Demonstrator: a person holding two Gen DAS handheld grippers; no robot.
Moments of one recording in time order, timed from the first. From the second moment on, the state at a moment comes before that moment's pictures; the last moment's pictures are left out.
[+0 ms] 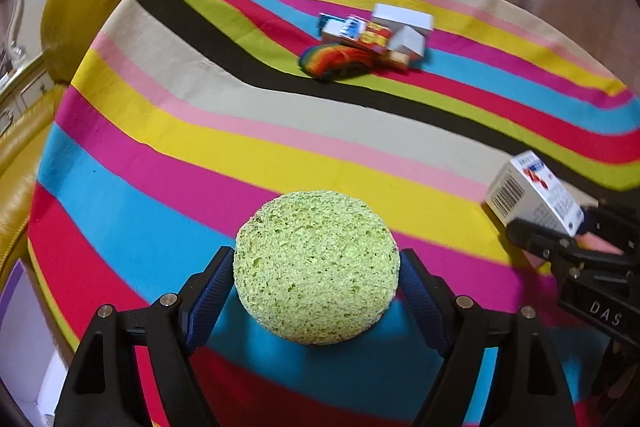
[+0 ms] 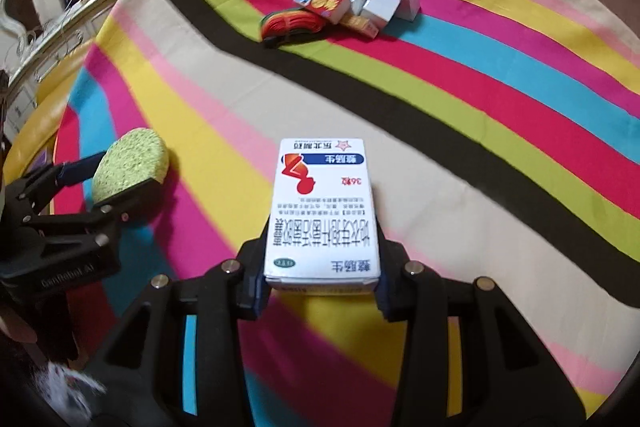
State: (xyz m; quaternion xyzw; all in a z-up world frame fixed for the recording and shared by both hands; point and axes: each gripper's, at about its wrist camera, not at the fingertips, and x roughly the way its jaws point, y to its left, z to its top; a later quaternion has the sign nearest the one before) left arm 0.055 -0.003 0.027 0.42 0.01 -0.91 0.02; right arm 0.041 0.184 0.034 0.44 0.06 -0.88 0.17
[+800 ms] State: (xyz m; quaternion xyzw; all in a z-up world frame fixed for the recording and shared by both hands) left arm 0.133 -0.031 0.053 0.40 0.03 -0.92 0.01; right arm 0.116 0.134 0.054 0.42 0.08 -0.88 0.23
